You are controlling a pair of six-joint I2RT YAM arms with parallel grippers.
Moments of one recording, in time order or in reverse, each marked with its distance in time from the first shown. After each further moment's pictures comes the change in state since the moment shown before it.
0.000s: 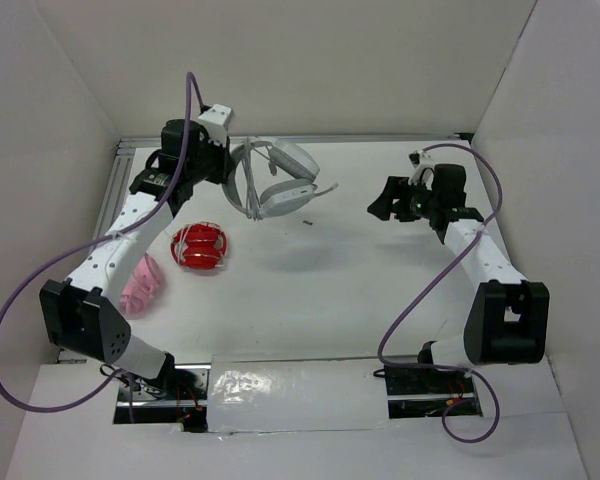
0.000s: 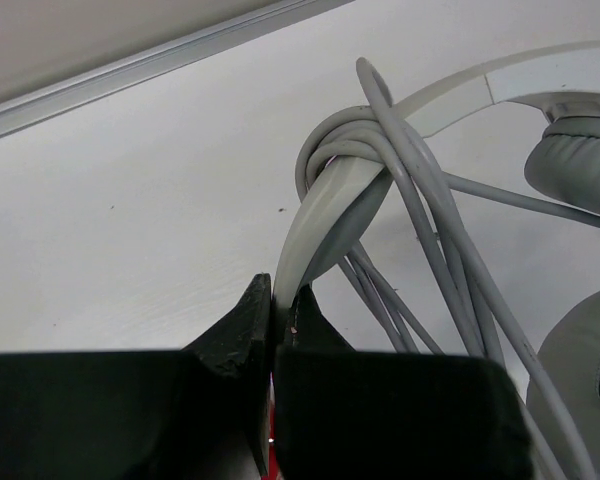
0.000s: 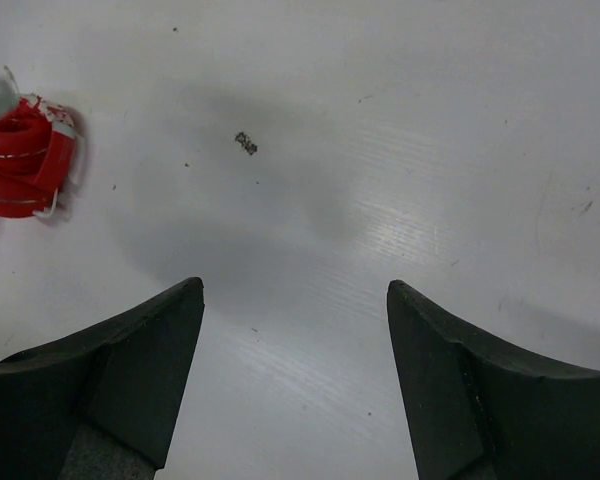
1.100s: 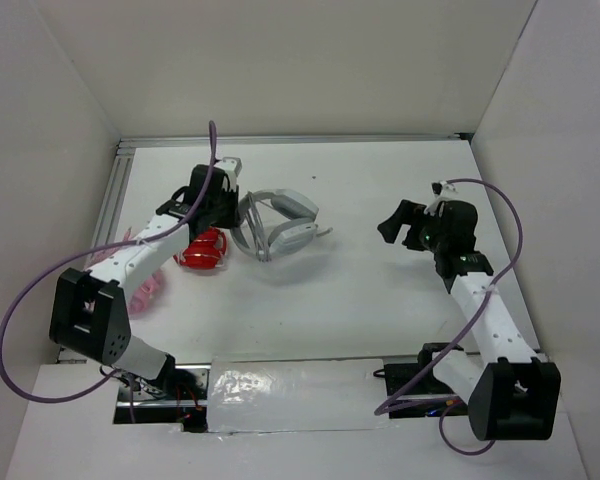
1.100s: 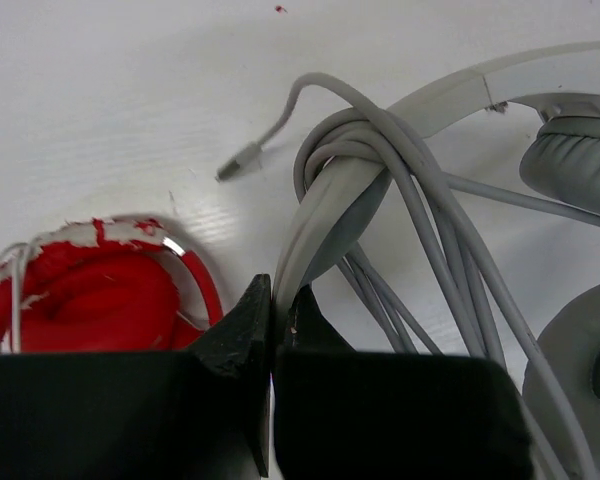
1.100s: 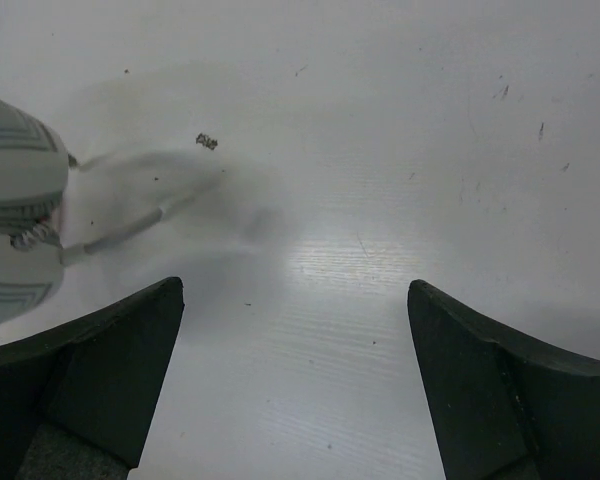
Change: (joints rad) left arm -0.026 0.026 -0.313 0.043 -0.113 -0.195; right arm 0.002 -0.371 -0.306 0.028 0.236 0.185
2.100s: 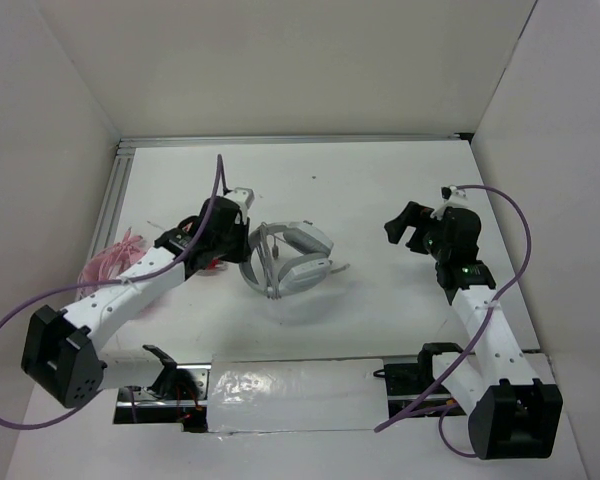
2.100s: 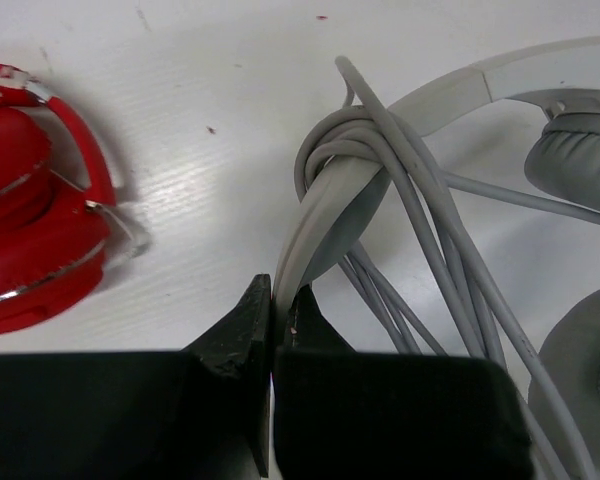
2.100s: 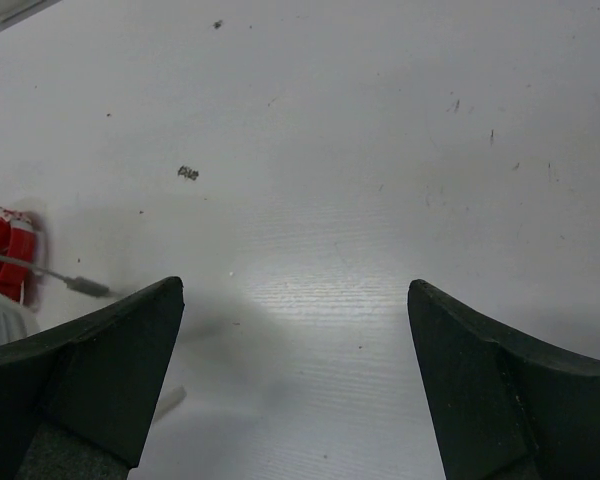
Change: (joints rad) left arm -0.266 -0.277 -0.168 -0.172 -0.071 -0.158; right arm 0.011 -0.133 -0.054 0.009 0.118 0.049
